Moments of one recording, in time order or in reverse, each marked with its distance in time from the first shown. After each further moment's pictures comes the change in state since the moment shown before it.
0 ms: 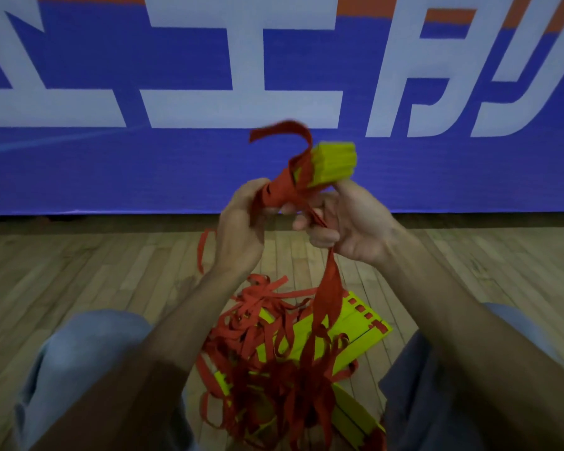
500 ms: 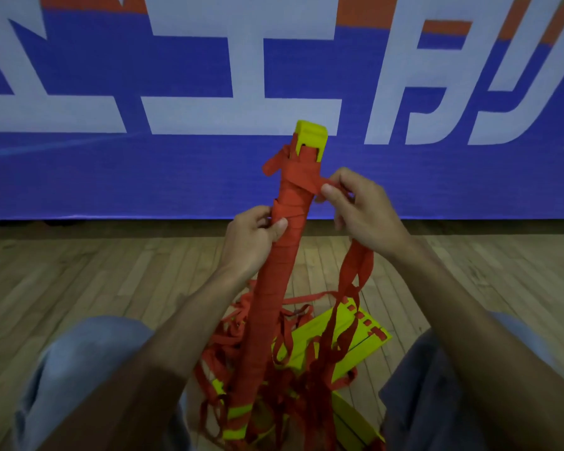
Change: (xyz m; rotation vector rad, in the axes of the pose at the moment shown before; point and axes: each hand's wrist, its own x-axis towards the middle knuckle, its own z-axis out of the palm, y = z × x) left_hand 0.000 0.012 0.005 -0.058 -0.160 -0.383; right_hand 0.008 0.008 -0.035 -1.005 0.490 -0.602
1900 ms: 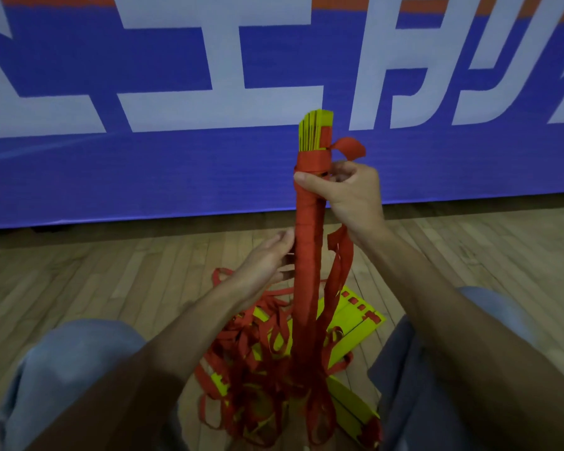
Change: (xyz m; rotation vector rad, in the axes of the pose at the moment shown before) left_hand -0.026 -0.021 0.033 -0.333 -0.487 -0.269; right_hand 0.000 0.003 0.010 0.404 0.334 0.342
